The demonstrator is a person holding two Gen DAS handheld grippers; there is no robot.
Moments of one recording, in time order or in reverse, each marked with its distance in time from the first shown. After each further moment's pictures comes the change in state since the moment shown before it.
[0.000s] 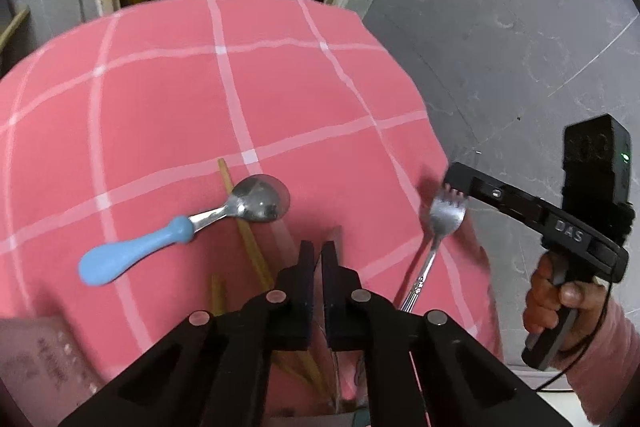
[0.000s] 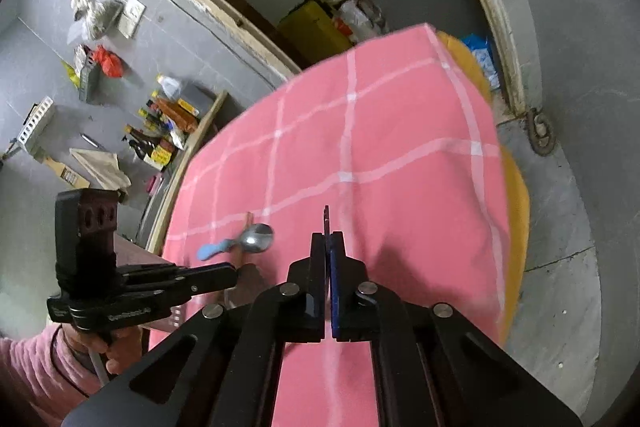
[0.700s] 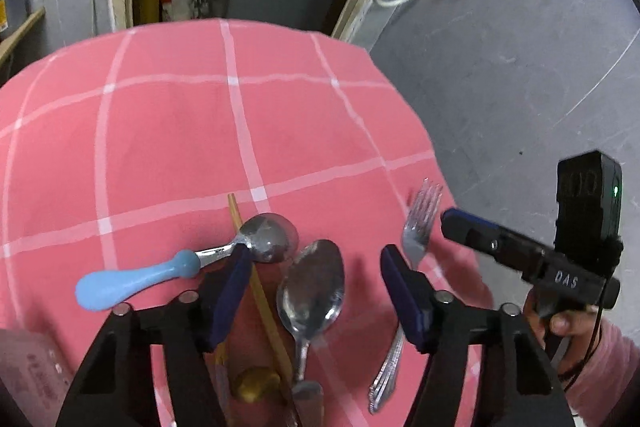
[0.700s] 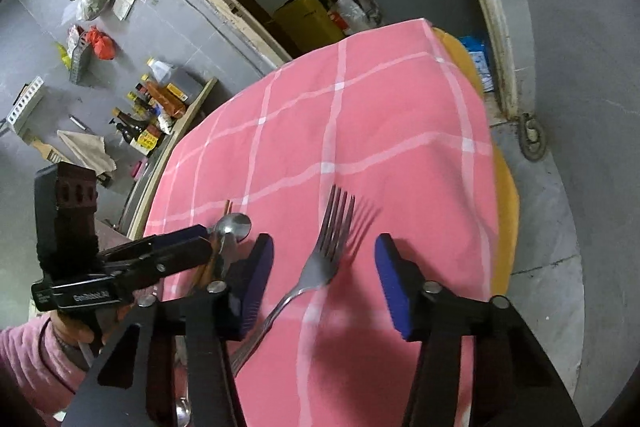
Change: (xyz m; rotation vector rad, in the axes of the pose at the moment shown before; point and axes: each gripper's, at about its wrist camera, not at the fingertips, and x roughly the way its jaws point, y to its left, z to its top) left arm 0.010 0.017 0.009 -0.035 -0.112 -0.007; right arm 0.035 -0.018 0.013 -0.057 0.066 -0.003
